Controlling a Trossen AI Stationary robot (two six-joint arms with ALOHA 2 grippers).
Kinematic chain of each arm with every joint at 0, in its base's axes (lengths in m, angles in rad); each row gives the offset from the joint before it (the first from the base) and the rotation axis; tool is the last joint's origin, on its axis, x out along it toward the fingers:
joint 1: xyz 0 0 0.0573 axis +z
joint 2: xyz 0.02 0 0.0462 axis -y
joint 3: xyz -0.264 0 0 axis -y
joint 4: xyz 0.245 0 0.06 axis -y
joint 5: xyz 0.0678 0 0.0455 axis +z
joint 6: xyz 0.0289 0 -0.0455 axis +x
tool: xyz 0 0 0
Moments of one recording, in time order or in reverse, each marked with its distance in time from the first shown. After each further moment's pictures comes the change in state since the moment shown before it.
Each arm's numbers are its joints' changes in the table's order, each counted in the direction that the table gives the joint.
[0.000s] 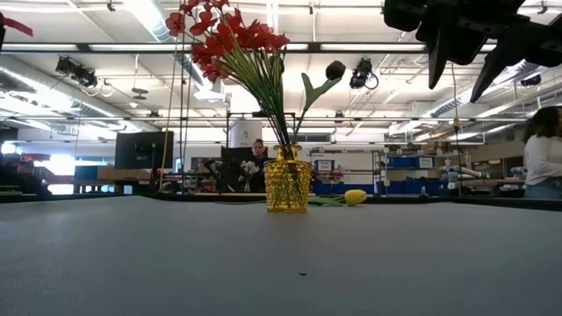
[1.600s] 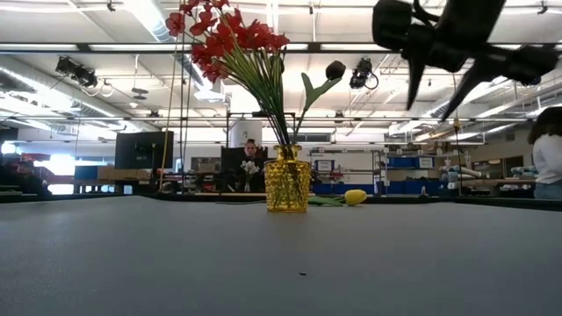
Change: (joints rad) left arm 0.001 -0.366 0.924 -1.333 0.614 0.021; right arm -0.065 -0.038 0.000 -0.043 -0.181 0.022
